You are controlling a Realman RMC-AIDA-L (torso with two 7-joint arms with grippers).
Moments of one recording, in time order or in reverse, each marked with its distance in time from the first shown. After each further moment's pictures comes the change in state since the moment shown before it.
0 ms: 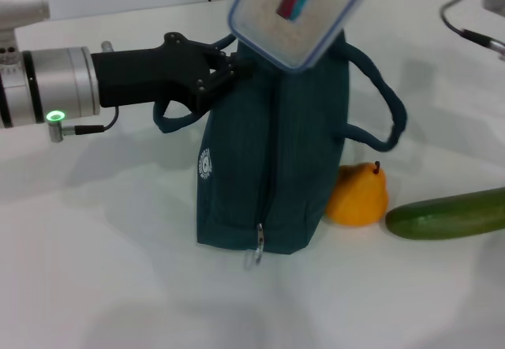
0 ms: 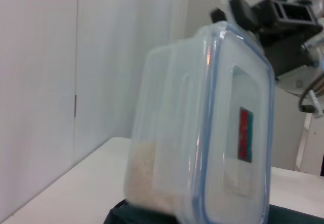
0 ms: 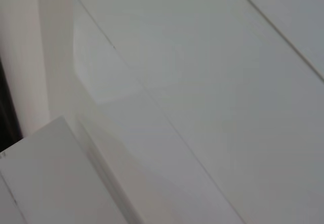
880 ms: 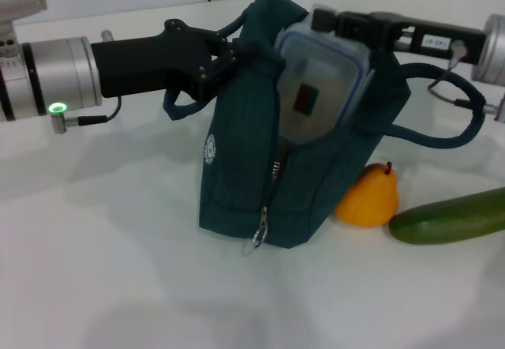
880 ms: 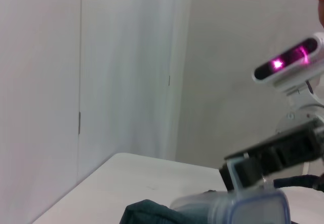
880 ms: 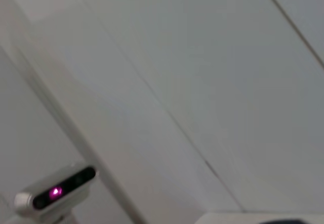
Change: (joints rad) left arm -0.006 -0.001 -0.001 0.005 -0.036 0.000 0.017; right arm -0.060 0.025 -0.048 -0.035 -0.199 0.109 -0.027
